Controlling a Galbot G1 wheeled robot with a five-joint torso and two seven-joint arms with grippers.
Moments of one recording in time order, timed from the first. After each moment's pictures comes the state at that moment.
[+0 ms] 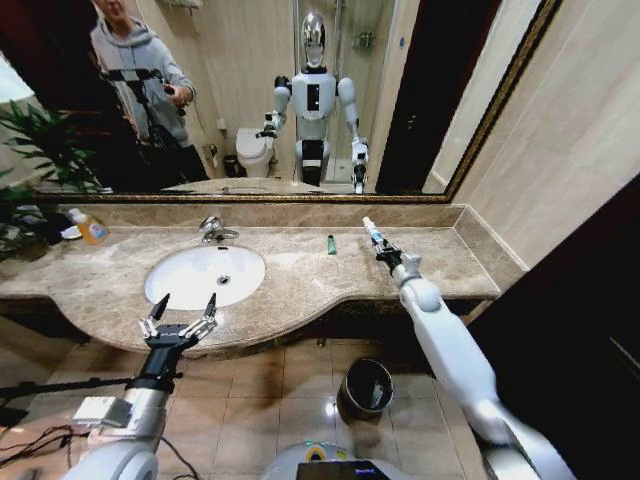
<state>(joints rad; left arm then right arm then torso) 1.84 -1.36 -0.82 -2.47 -0.37 0.04 0.05 -0.96 1.14 0.43 1.71 0.43 -0.18 0.01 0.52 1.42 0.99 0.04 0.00</state>
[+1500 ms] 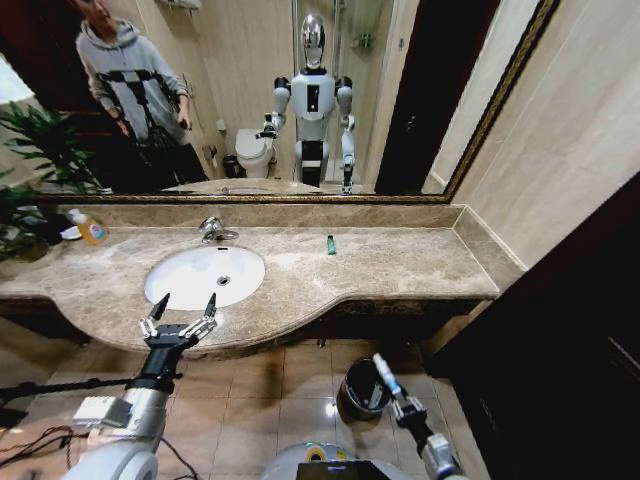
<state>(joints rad) 1.84 -1.36 -0.82 -2.47 -0.37 0.04 0.05 -1.72 1.37 0.58 1.56 -0.14 0.09 -0.17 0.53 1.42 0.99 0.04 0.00</state>
